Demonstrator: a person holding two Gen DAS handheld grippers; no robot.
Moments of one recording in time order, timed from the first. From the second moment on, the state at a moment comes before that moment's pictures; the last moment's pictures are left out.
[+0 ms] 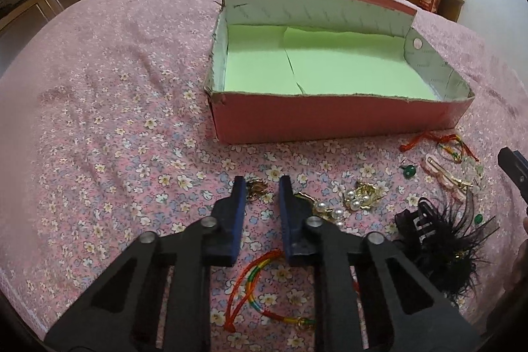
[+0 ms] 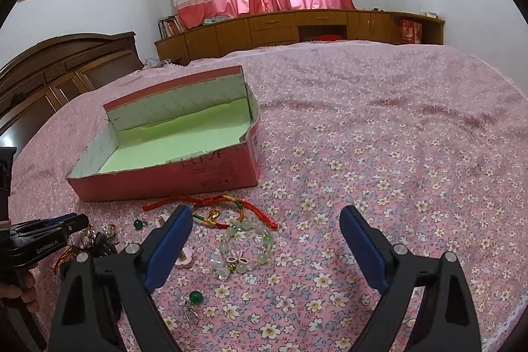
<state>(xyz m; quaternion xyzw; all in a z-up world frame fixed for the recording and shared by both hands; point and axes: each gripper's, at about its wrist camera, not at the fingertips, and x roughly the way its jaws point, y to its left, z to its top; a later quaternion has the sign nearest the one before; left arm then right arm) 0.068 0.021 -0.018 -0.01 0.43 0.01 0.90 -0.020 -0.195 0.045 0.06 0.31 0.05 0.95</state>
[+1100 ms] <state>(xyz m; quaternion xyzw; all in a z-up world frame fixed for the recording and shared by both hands) 0.052 0.026 0.002 -0.03 0.39 -0.02 0.92 0.044 -0.154 0.019 -0.05 0.42 0.13 0.90</state>
